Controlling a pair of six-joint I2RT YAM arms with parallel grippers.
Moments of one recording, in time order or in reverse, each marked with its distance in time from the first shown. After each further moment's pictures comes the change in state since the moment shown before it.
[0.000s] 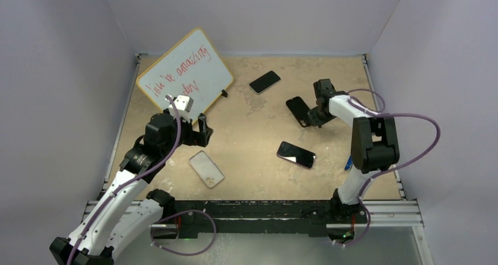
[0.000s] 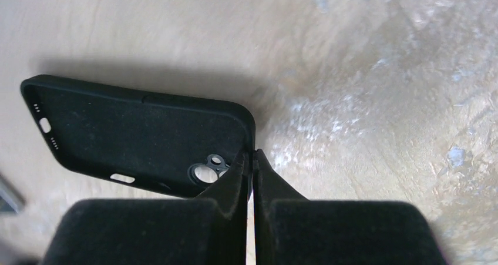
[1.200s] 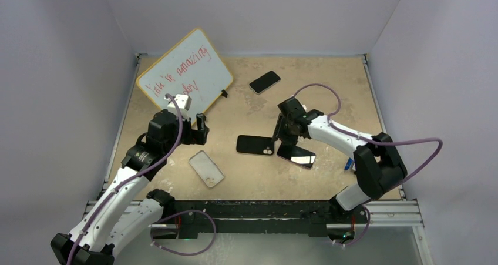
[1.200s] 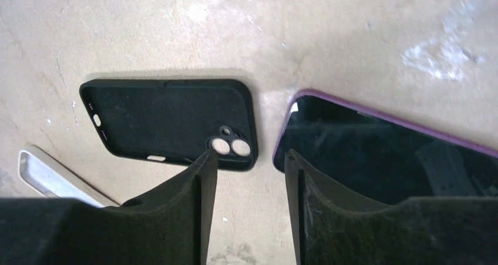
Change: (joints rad) left arm 0.000 0.033 0.011 -0.038 -0.107 -0.026; right arm 0.430 -0.225 -0.194 0.161 -0.214 -0.460
